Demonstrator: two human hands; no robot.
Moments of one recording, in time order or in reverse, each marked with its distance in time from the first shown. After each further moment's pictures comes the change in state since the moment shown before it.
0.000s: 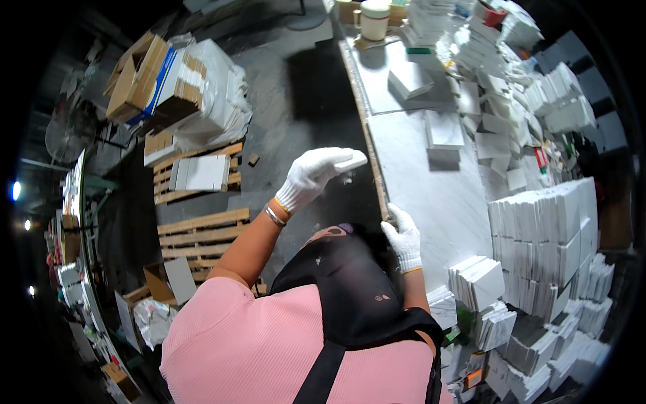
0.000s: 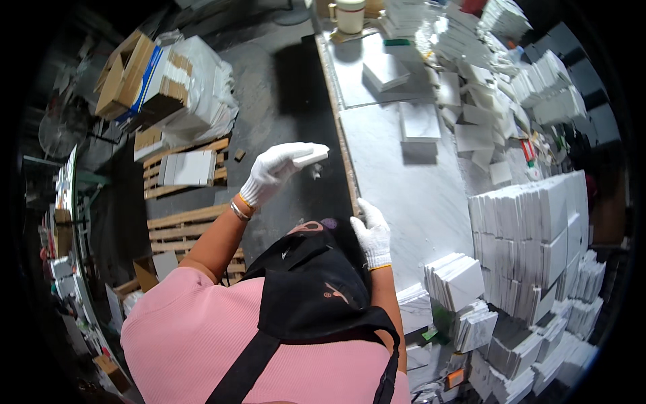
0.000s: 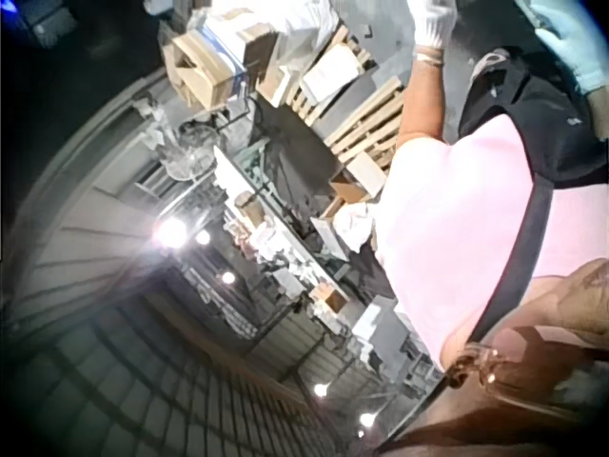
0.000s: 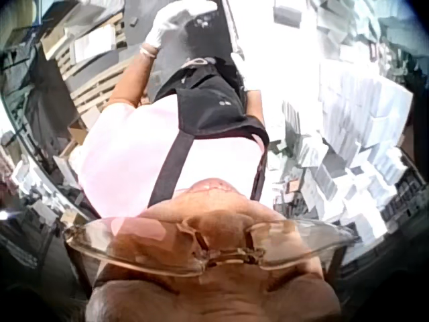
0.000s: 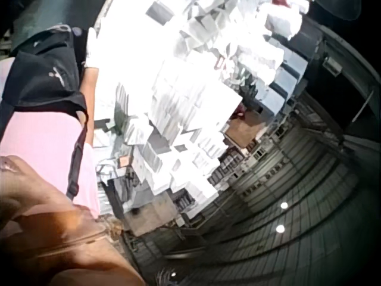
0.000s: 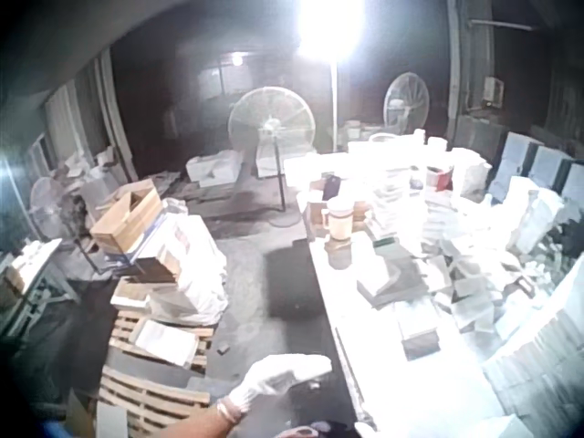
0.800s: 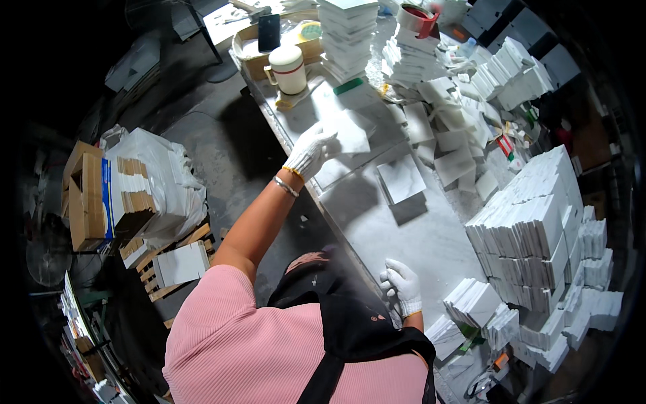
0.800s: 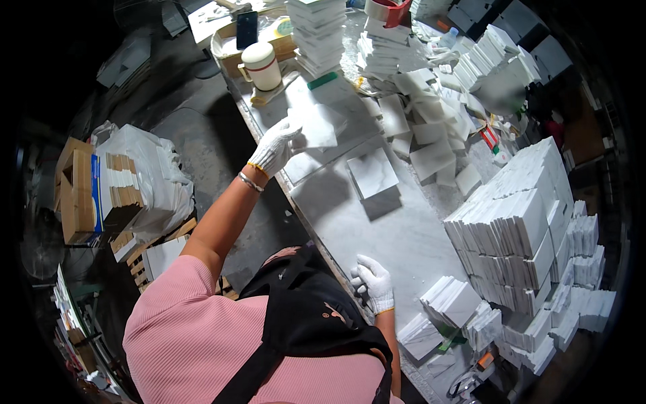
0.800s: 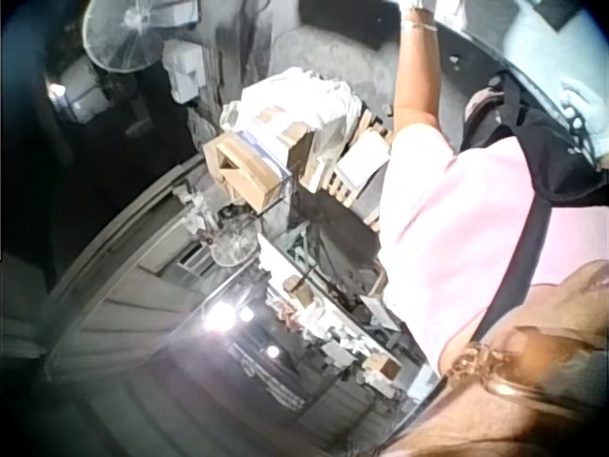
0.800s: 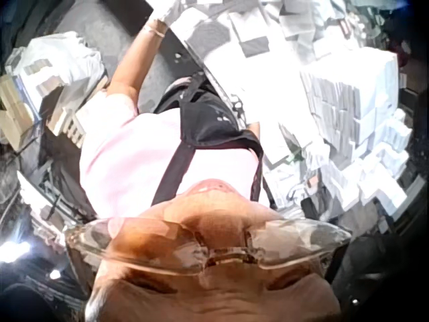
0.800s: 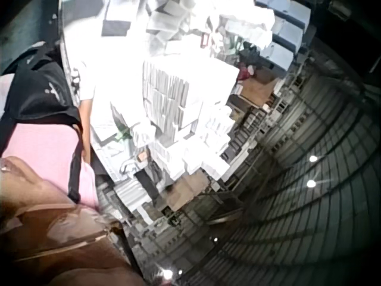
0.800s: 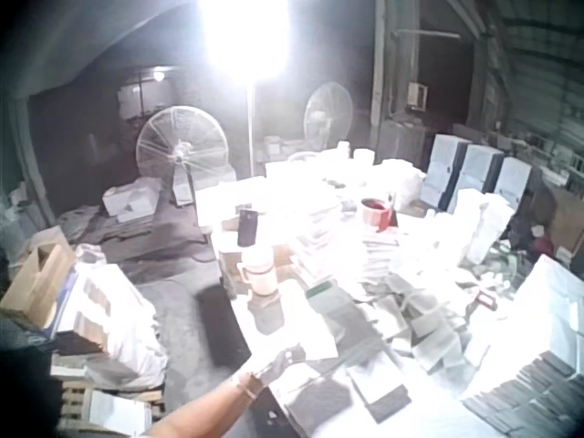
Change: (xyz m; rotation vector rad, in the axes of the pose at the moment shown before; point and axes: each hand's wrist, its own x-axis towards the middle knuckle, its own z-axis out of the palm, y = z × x) left_hand 0.245 -0.161 0.090 -1.175 -0.162 -0.828; right_hand 0.020 -0.006 -0.025 0.822 0.235 0.637
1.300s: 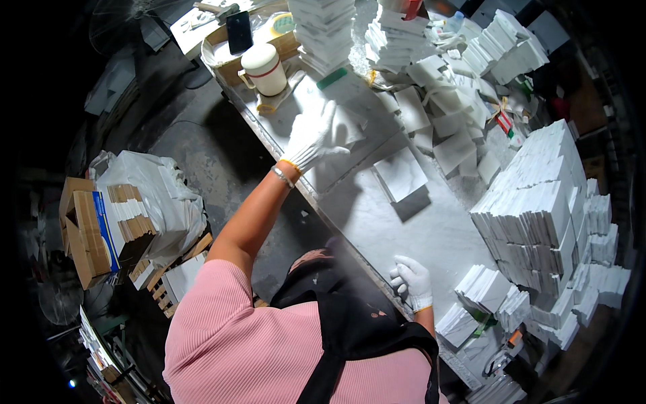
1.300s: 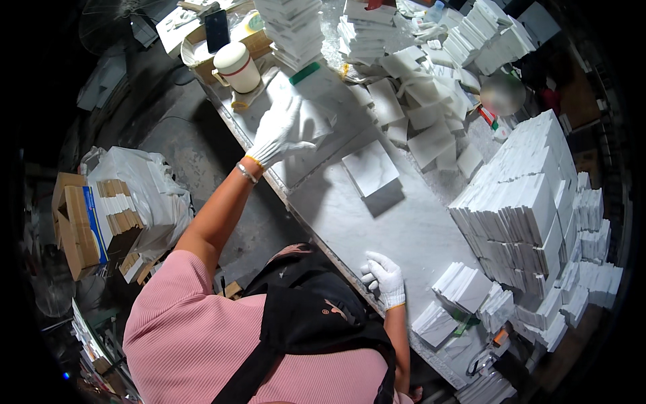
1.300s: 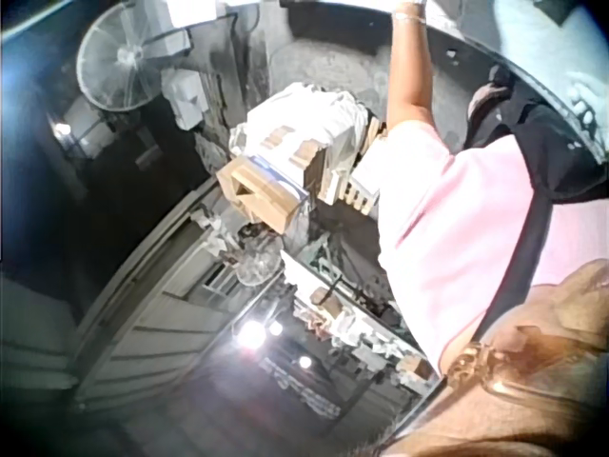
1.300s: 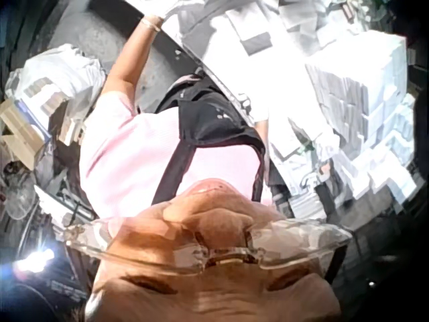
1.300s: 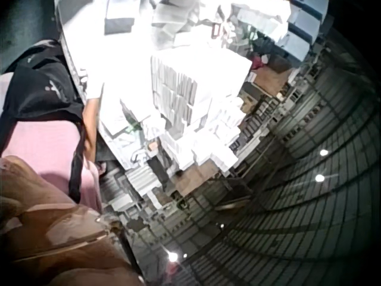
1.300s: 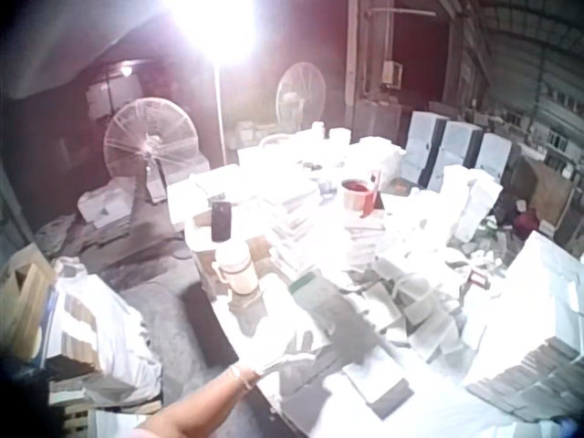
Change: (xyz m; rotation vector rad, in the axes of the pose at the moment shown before) left_hand 0.042 0.024 0.011 1.818 -0.049 0.585; right_hand 0.002 -0.001 0.006 -0.034 0.120 0.019
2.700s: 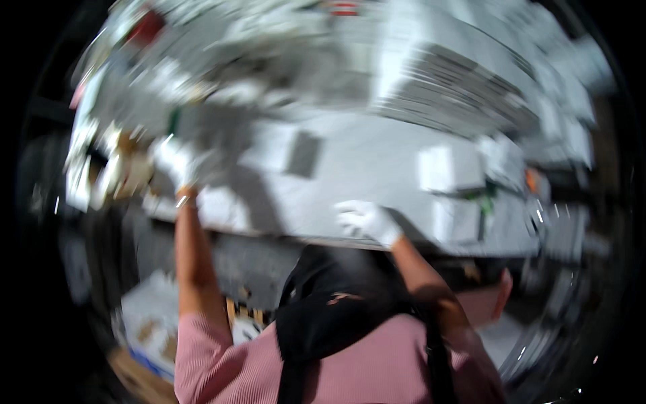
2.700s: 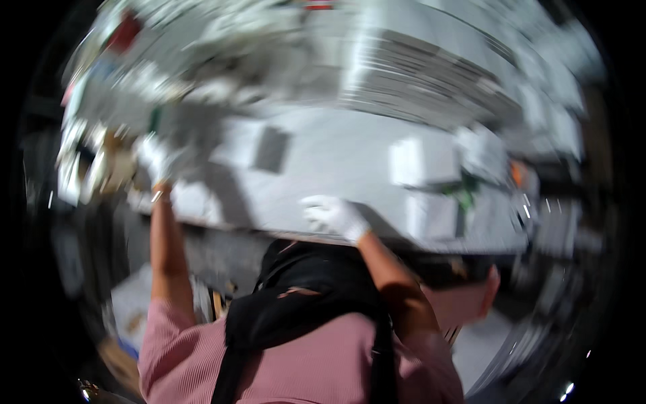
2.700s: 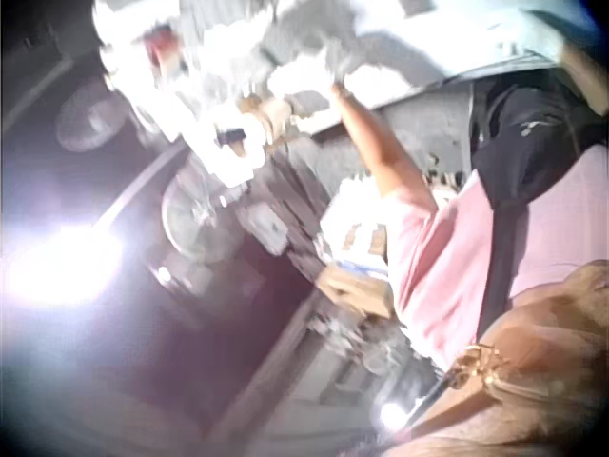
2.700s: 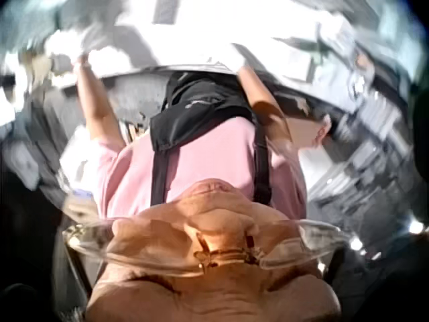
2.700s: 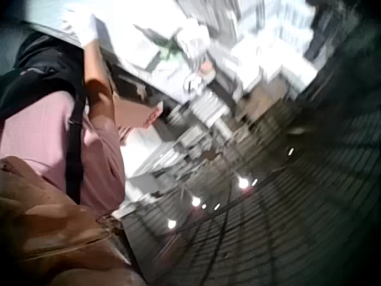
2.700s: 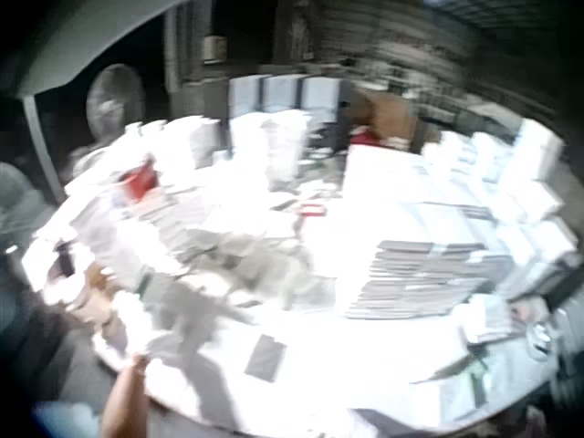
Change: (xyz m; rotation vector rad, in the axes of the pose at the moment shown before) left_hand 0.082 -0.051 0.052 0.371 -0.141 0.105; right_hand -0.006 -0.001 0.008 0.090 0.030 -0.166
